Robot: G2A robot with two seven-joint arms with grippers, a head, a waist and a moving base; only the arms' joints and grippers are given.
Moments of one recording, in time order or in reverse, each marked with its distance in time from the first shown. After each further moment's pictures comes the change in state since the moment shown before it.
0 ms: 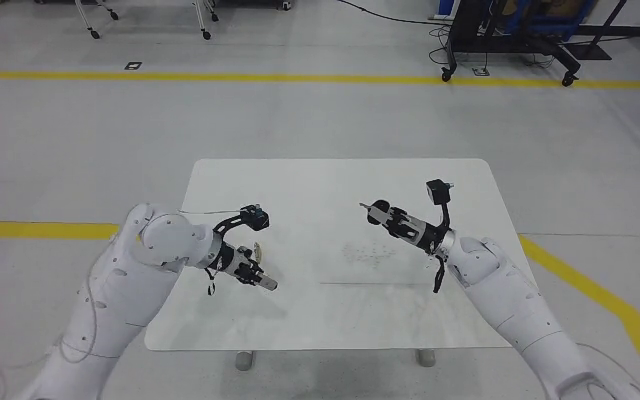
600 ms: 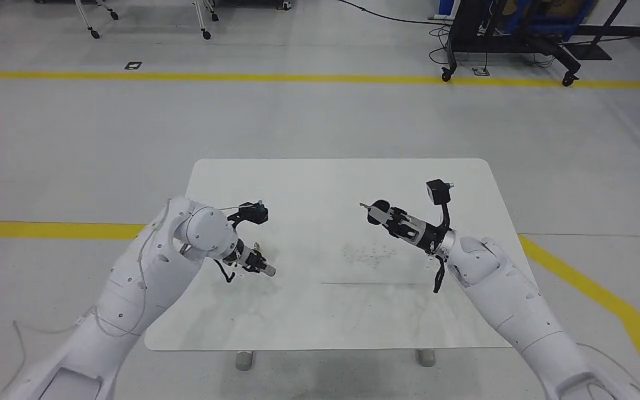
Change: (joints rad) left arm -0.145 -0.049 0.196 0.175 0.230 0.167 0.106; right arm 0.000 0.000 0.000 0.000 0.000 0.000 0.000
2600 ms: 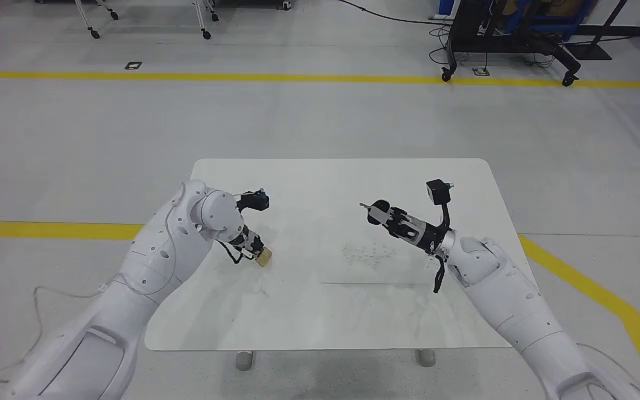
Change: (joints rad) left arm -0.168 -0.103 0.123 0.313 -0.028 -0.030 0.073; right arm 0.000 0.000 0.000 0.000 0.000 0.000 0.000
